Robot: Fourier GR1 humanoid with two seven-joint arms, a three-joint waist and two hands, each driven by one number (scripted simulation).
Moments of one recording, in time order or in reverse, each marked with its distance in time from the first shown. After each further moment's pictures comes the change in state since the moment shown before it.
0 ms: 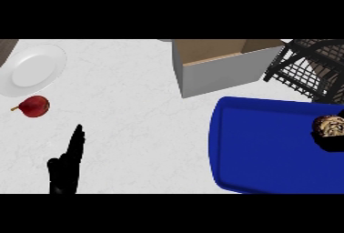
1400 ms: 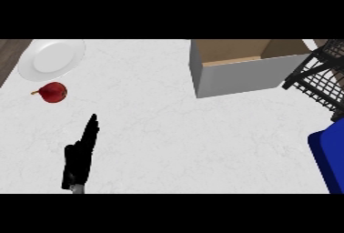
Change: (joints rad) left arm -0.099 -0.036 -0.017 0.044 -0.046 -0.044 0.029; right arm -0.109 -0.391 -0.593 -0.104 -0.314 0.147 0.040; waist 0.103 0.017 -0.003
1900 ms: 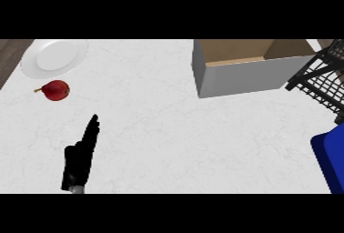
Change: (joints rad) left arm 0.012 -0.004 -0.002 -0.021 -0.011 -0.016 0.014; right arm -0.275 0.019 0.223 0.352 0.109 -0.052 -0.154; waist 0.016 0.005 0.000
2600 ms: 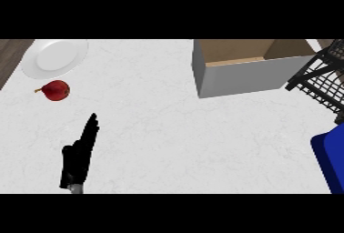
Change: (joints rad) left arm -0.013 -0.001 0.028 0.029 0.002 -0.027 -0.036; right arm -0.320 0.152 0.158 0.470 0.211 -0.135 -0.149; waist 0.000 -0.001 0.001
